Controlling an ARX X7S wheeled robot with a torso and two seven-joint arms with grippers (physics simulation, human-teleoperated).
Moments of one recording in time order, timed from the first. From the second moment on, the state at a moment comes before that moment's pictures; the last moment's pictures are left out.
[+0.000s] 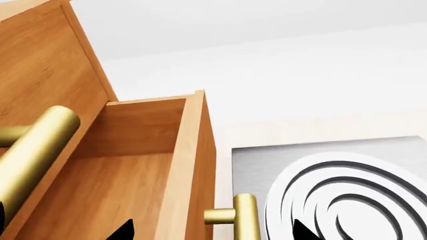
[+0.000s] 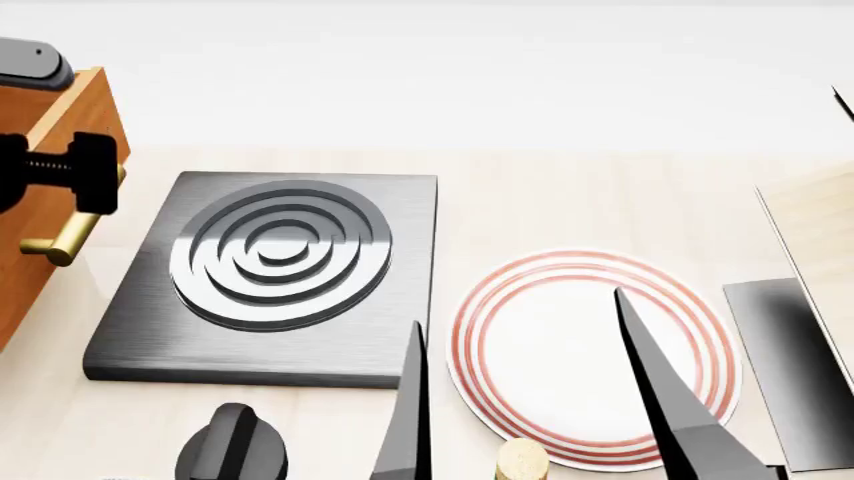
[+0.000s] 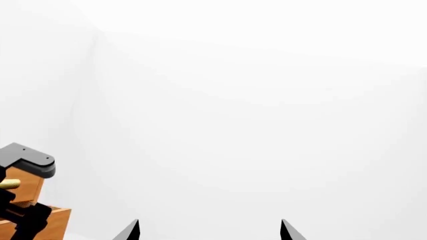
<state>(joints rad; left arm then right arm) -1.47 -0.27 0.53 -1.31 -0.37 -0.46 0.13 0.81 0.95 -1.31 -0.89 0.41 0.10 1.24</state>
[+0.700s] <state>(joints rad) -1.44 -0.25 0.23 -1.31 -0.07 -0.47 0.16 0.80 0.94 -1.31 -0.88 0.41 0.10 1.23</state>
